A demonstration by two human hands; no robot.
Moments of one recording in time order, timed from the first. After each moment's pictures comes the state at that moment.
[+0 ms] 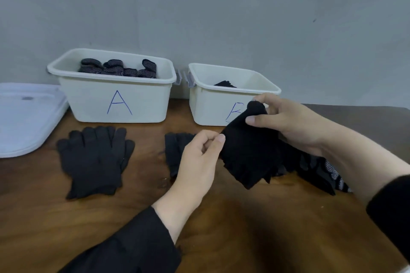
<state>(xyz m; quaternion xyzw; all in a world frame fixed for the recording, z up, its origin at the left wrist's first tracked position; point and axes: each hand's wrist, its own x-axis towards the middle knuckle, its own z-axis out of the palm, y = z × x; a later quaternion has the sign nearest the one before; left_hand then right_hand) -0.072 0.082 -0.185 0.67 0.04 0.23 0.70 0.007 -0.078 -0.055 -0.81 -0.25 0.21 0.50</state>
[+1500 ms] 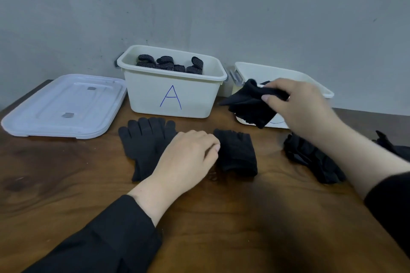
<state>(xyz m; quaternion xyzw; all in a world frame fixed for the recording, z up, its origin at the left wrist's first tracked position) -0.123 0.208 -0.192 0.95 0.00 0.25 0.20 0.006 0.018 -0.070 -0.89 -0.33 -0.16 0.26</state>
